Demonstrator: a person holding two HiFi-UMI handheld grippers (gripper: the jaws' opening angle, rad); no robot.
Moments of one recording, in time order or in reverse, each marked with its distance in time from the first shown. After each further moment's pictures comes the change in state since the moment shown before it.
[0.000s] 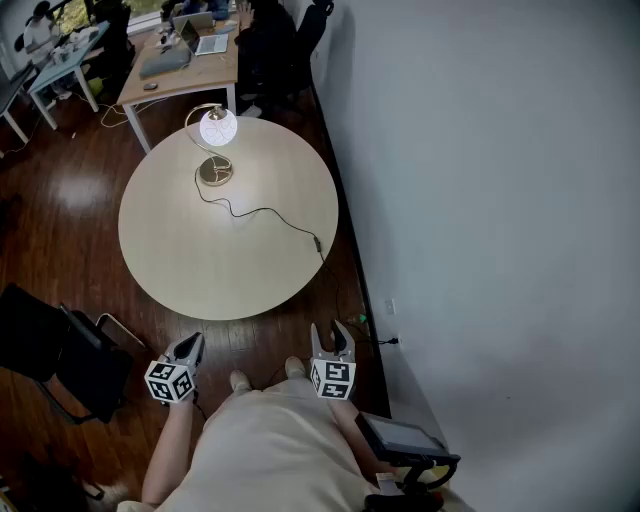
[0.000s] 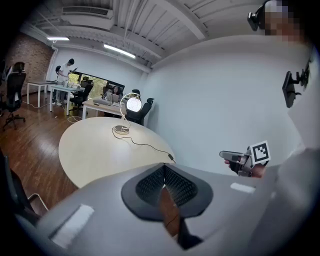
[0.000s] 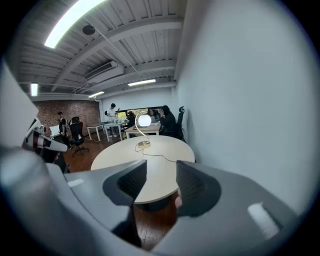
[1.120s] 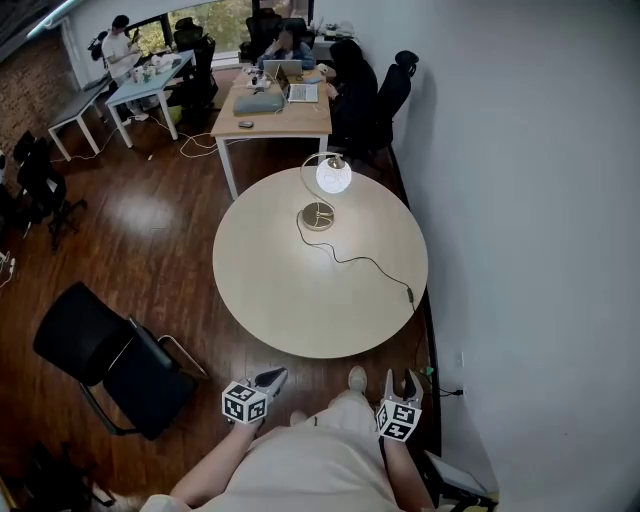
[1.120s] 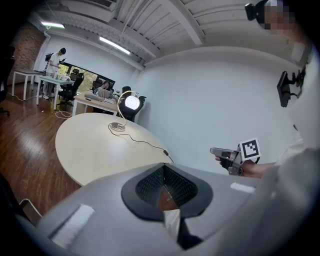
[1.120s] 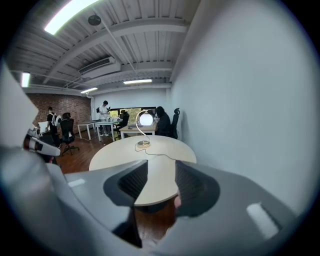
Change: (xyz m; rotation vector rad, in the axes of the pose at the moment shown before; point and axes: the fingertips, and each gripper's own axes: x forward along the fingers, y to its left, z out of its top) left arm -0.034 0.052 -0.019 0.024 0.030 -0.178; right arm -0.008 0.076 -0.012 0.007 0.001 -0.138
